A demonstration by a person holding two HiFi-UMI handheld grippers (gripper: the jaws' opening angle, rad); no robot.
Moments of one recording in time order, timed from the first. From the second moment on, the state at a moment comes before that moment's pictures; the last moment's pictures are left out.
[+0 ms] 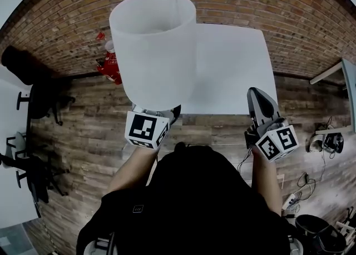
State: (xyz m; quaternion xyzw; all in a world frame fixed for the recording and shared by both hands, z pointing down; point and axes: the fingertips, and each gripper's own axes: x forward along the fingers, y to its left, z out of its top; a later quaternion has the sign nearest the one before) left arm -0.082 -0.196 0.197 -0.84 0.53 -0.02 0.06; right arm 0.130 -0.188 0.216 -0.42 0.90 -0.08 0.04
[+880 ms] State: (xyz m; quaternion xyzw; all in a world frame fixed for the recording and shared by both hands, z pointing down) left arm -0.079 -0.200 0.196 -0.83 0.55 -0.02 0.05; right arm 0.137 -0.197 0.216 -0.41 0.91 -0.08 0.04
